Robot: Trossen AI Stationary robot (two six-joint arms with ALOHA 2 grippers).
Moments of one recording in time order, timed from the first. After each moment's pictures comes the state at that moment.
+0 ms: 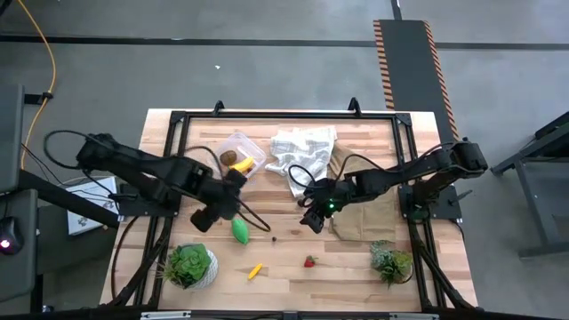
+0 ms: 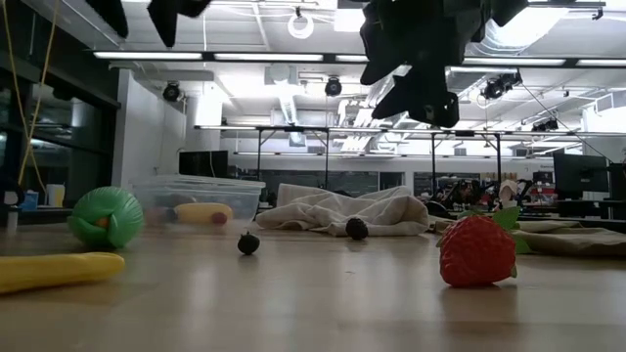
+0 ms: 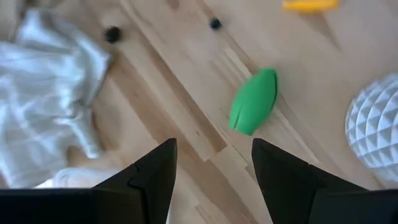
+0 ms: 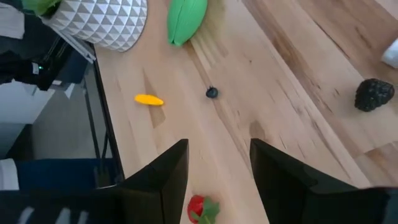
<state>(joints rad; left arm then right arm) -0.17 1.33 1.26 -1.14 -0.08 0.42 0.16 1.54 1.00 -0.22 -0.16 0.84</state>
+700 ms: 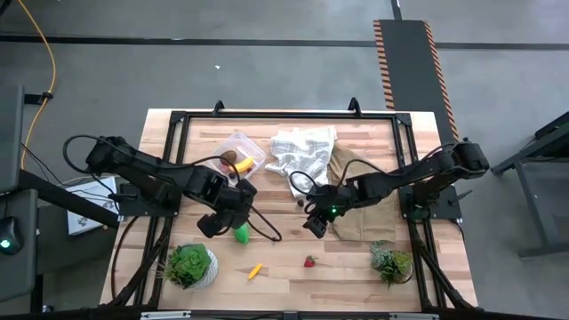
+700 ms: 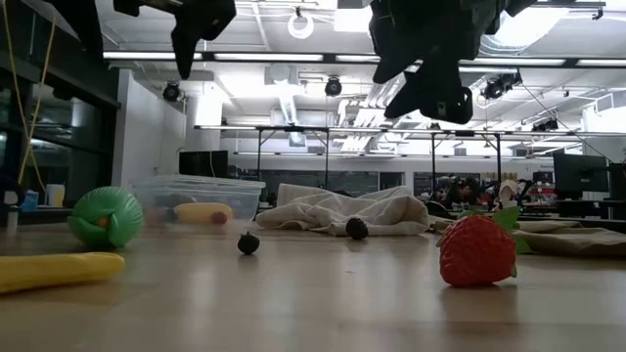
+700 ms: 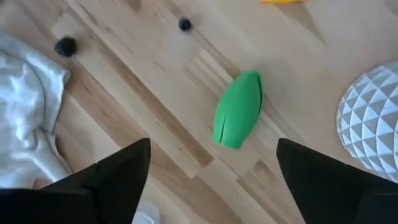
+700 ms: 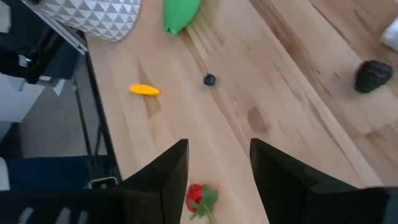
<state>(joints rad) -0.18 1.46 1.26 -1.10 0.00 0.50 0.21 1.53 1.00 -0.26 -0.11 0.86</state>
